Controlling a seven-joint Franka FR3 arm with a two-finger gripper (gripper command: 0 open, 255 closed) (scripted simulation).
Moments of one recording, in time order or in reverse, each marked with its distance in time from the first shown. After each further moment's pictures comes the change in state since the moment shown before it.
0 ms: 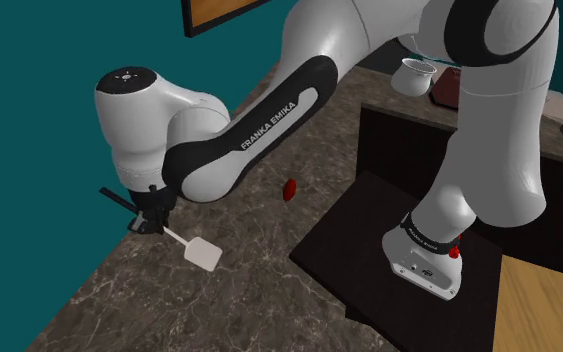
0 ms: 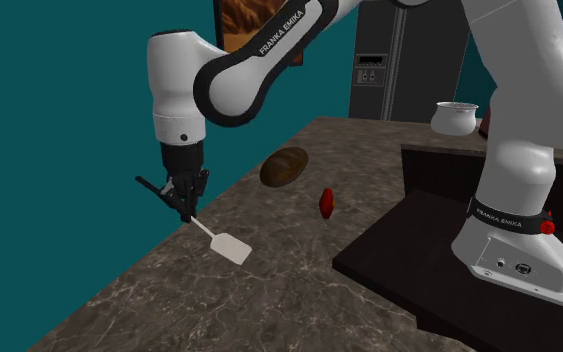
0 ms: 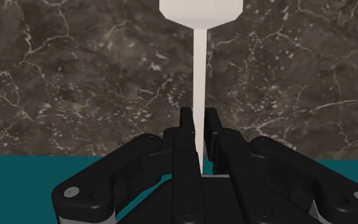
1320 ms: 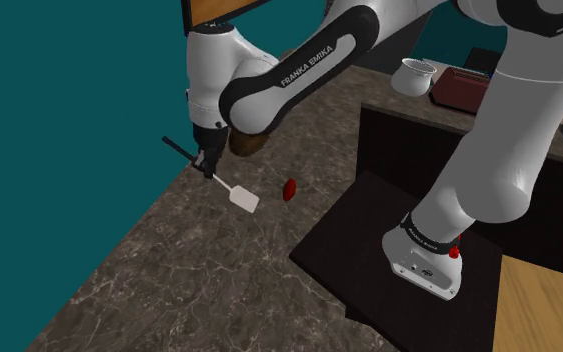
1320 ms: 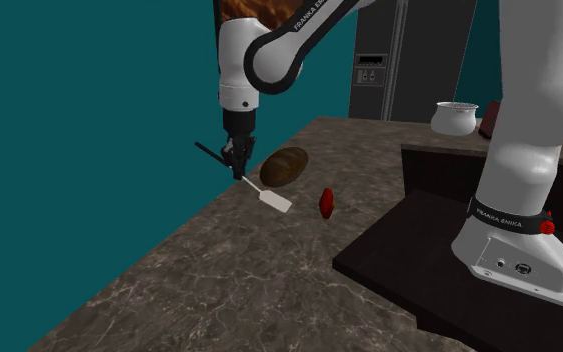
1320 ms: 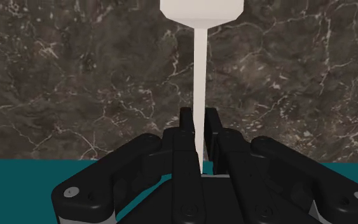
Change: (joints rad) arm -0.268 -0.262 -0.009 -0.294 0.138 0.063 -0.328
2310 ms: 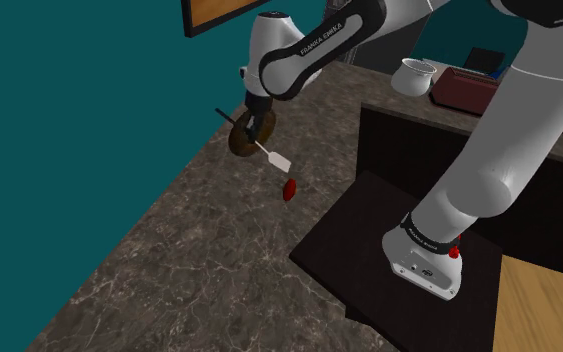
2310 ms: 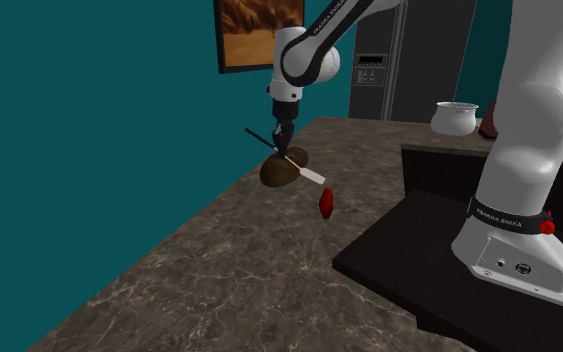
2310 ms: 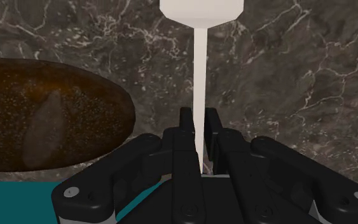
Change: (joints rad) arm -0.250 -0.097 -0.104 -0.134 0.106 0.052 -0.420
